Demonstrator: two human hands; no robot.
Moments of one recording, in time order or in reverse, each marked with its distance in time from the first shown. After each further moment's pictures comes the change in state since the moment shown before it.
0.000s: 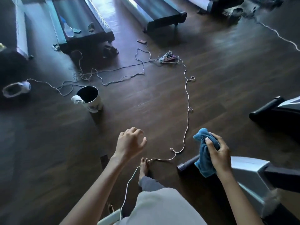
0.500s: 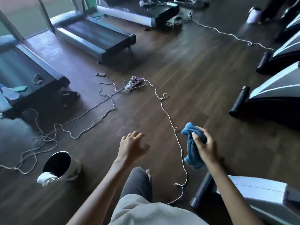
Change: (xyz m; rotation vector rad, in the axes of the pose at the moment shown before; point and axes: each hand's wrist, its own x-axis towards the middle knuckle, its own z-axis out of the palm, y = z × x) left_hand 0.338 0.055 -0.022 0.071 -0.128 0.413; right_hand 0.234 -0.085 0.074 0.116 0.299 -0.036
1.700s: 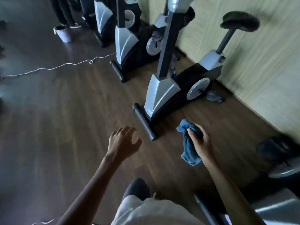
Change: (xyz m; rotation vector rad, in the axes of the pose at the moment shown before) left_hand 0.746 0.502 0.143 0.022 -0.287 1.126; right_hand 0.533 0.078 -0.286 0.036 1.078 0.337
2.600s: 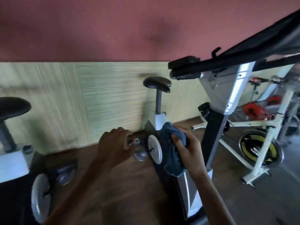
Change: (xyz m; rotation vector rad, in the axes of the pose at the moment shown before) left_hand 0.351 0.452 -0.017 -0.381 -0.103 1.541; right_hand 0.098 -0.128 -0.192 -0.323 1.407 0.004
